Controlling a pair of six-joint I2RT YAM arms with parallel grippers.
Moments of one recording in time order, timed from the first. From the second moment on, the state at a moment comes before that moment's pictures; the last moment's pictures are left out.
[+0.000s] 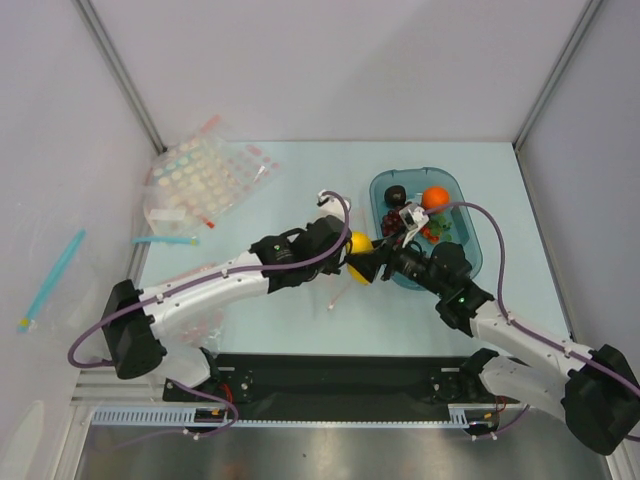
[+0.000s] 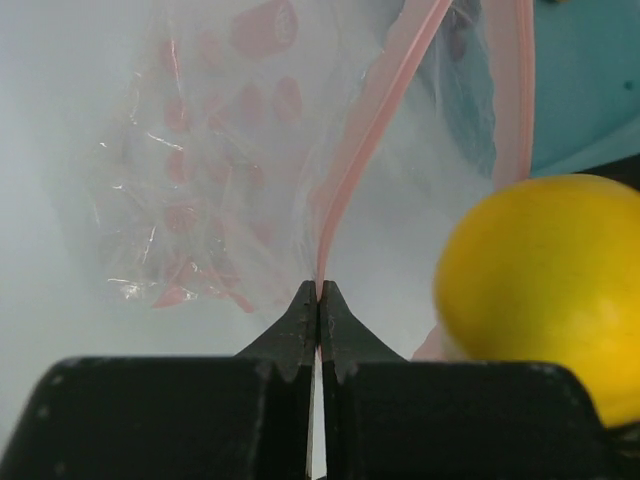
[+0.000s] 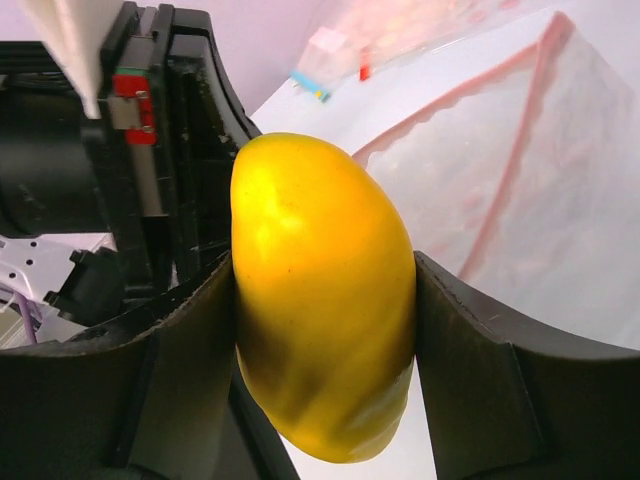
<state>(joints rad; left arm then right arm) -1.02 1.45 1.24 -0.59 -0.47 -0.50 0.65 0.97 0.48 0.51 -0.29 0.50</state>
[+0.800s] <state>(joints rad) -1.02 1.21 1.10 -0.43 -0.21 -0.50 0.66 1.05 0.49 0.49 -0.21 0.53</state>
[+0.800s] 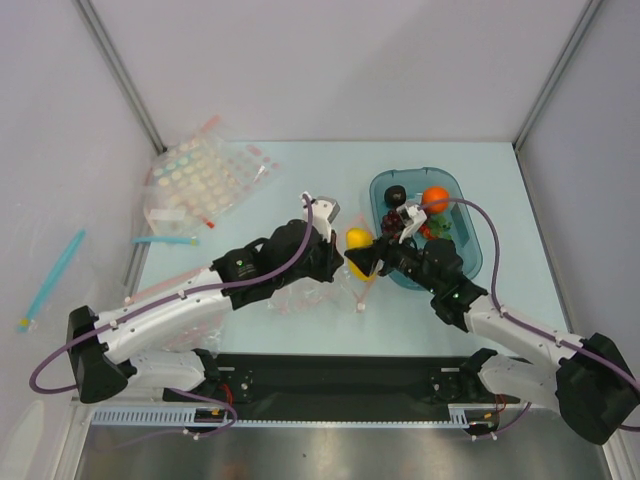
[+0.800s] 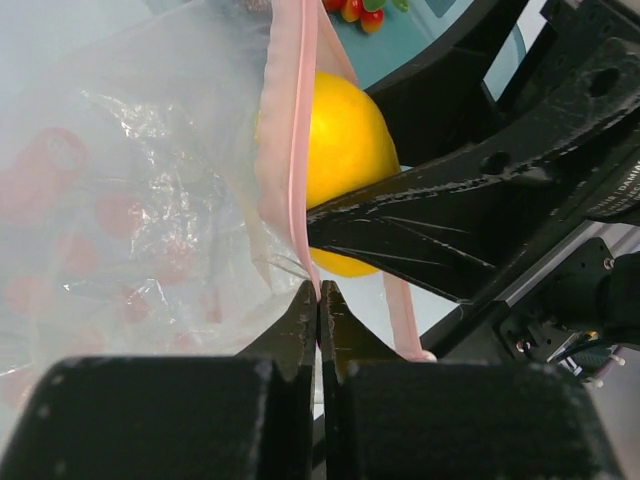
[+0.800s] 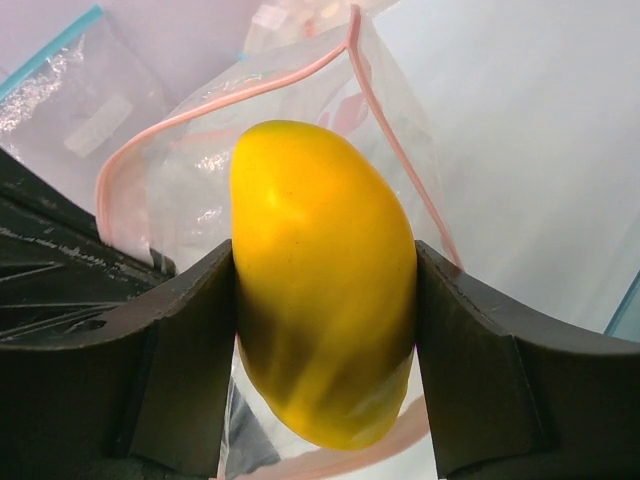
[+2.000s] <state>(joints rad) -0.98 1.18 1.05 -0.44 -0.40 -0.55 0.72 0.98 0.54 0.33 -0.04 0.48</state>
